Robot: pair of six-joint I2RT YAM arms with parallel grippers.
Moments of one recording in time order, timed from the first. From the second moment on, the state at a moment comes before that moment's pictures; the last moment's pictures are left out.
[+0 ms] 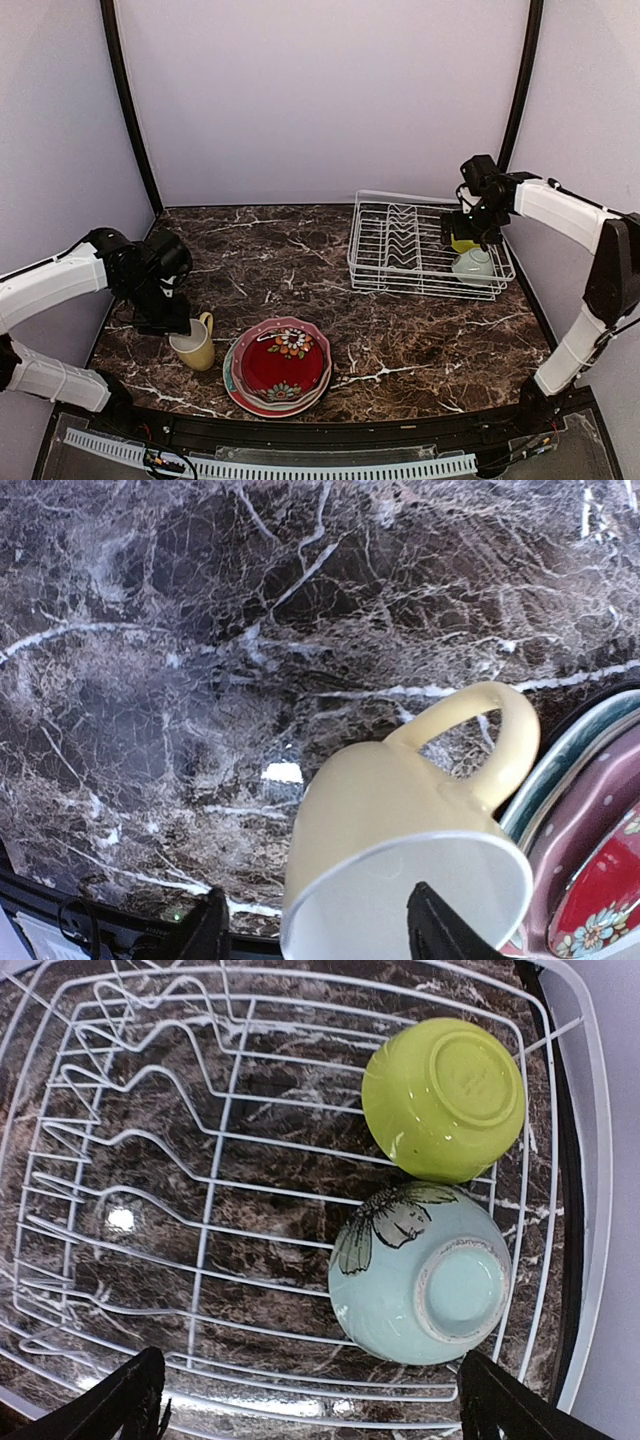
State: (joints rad) left arm -0.57 1.19 0.90 -1.16 -0.09 -0.70; right arm 0.27 1.60 1.36 -0.79 0.14 0.23
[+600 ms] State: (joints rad) left arm -0.57 1.03 1.03 -0.98 -0.21 -0.45; right arm 0.37 1.96 1.58 -1.15 0.47 0.28
